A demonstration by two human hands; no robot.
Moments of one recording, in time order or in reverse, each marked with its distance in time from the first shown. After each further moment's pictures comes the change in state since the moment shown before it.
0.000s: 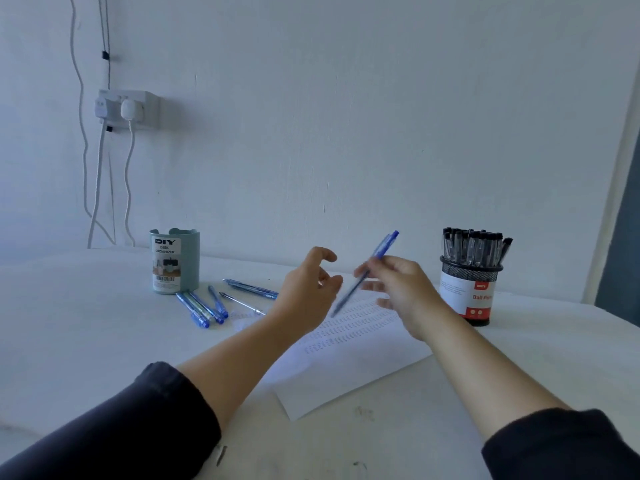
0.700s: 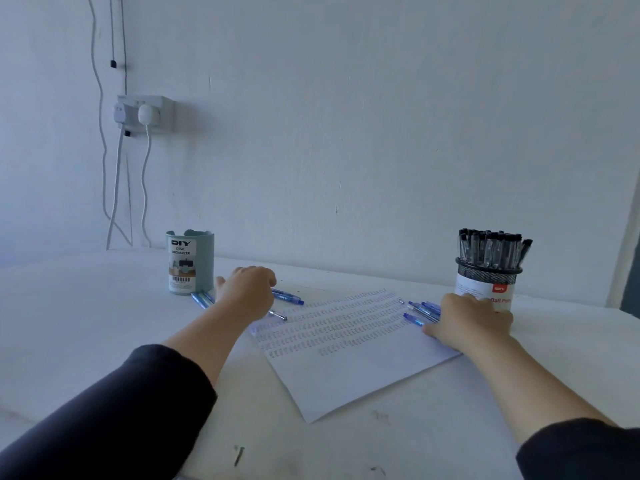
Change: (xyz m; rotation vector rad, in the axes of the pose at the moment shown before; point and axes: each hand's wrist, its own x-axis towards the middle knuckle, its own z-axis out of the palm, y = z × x) left_hand 0.031 -0.069 -0.064 0.936 -0.023 -0.255; right_hand -0.001 0.036 -0.046 -1.398 0.158 0.261
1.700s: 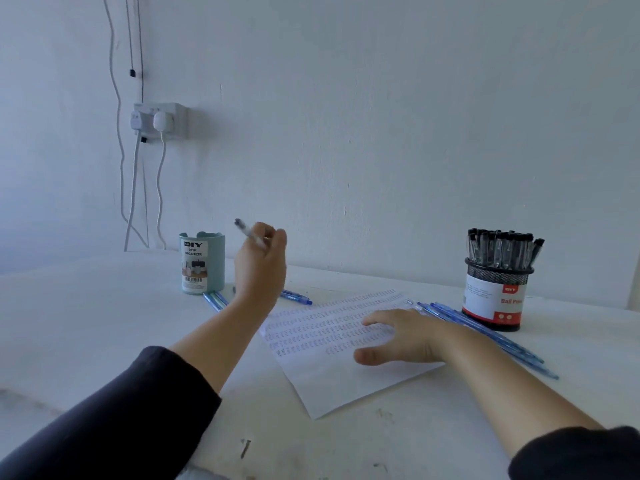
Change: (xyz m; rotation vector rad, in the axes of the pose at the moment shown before) left_hand -0.027 0.030 -0.035 -1.070 0.504 0.008; right_hand -0.015 -0.040 0.000 0.354 -0.484 -0.549
